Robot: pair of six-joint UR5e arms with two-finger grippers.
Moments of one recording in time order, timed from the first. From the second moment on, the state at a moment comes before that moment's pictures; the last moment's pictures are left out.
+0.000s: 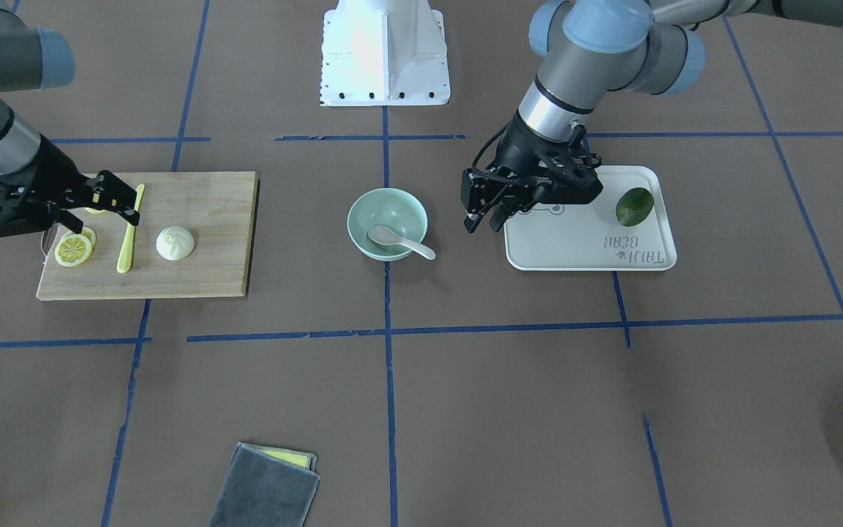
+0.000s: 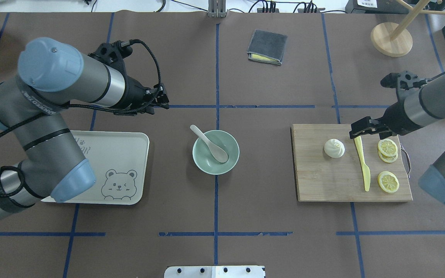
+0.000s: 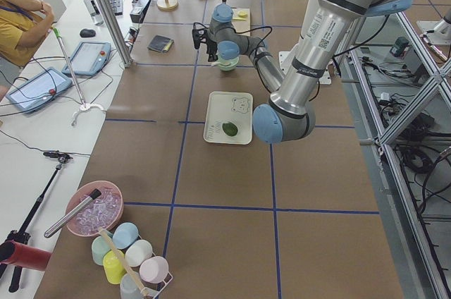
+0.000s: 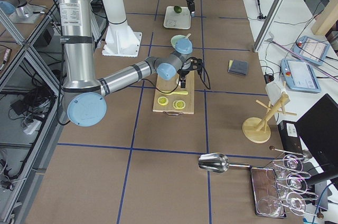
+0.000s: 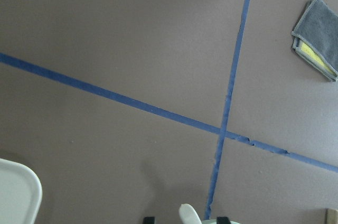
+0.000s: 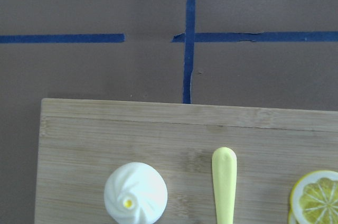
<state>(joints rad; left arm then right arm) -0.71 -2.05 -1.85 -1.93 -1.95 -1.42 0.84 -1.51 1.87 -1.18 2.15 0.97</state>
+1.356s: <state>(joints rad) -0.74 -2.00 -1.90 -1.92 -1.97 -1.35 0.66 -1.43 1.79 -1.19 1.91 1.16</state>
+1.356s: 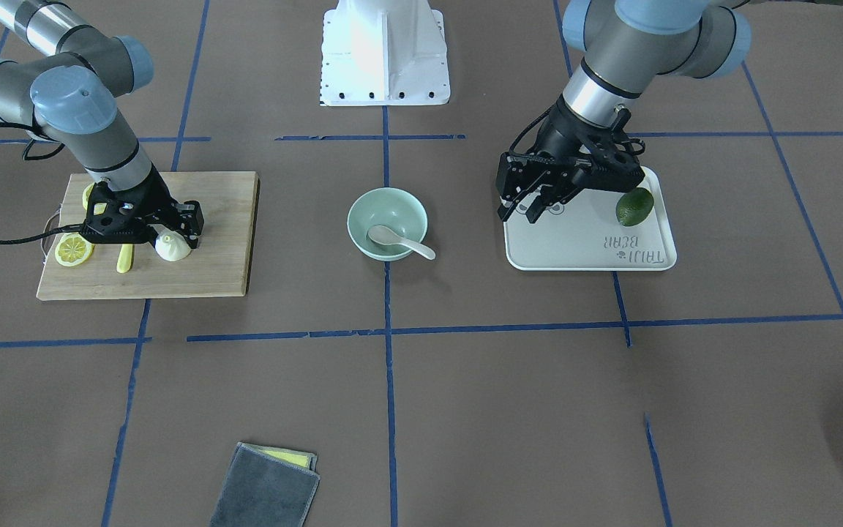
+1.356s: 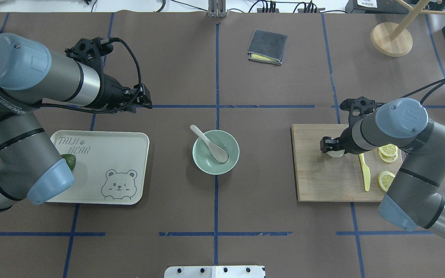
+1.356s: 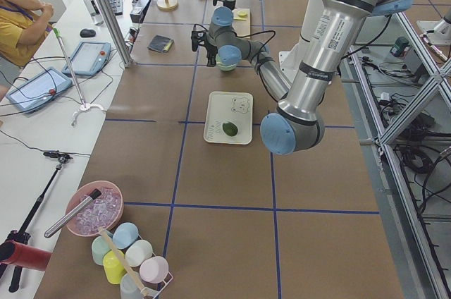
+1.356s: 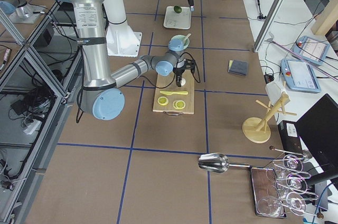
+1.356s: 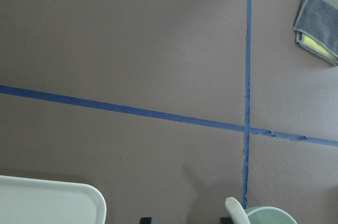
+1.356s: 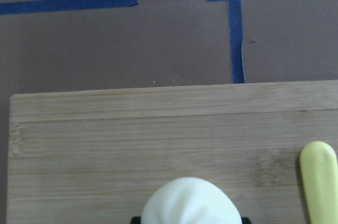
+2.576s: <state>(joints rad) -1.09 -1.72 -2.01 -1.92 -2.15 -0.89 0.44 -0.95 1.71 -1.25 1.75 1.63</state>
